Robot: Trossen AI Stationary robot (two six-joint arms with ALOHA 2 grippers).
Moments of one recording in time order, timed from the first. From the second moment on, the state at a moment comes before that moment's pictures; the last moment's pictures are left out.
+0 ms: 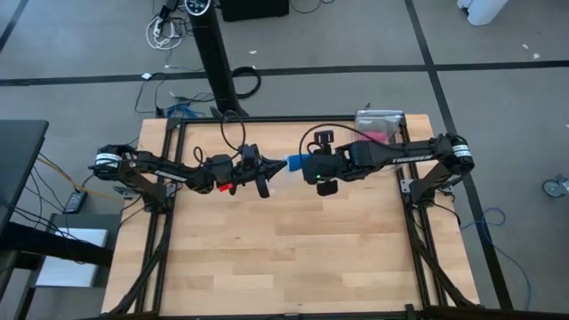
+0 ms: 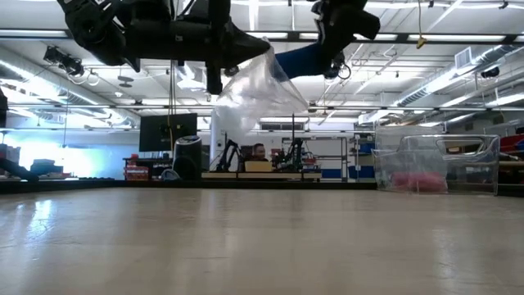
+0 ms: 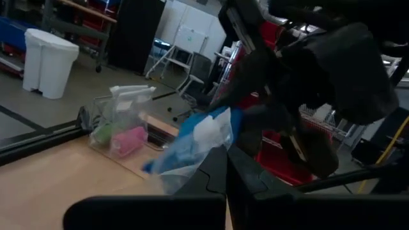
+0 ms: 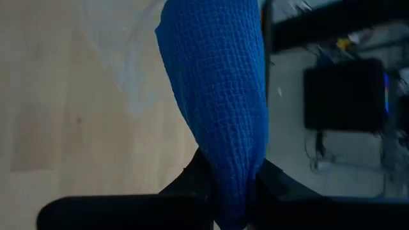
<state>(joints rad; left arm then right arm) 0.07 1.49 0.62 0.99 -0.18 -0.39 0.07 1.62 1.56 -1.04 0.61 -0.27</state>
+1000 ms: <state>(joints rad) 0.04 1.49 0.62 0.99 -0.12 -0.35 0.02 1.65 1.56 -0.99 0.40 -0.35</state>
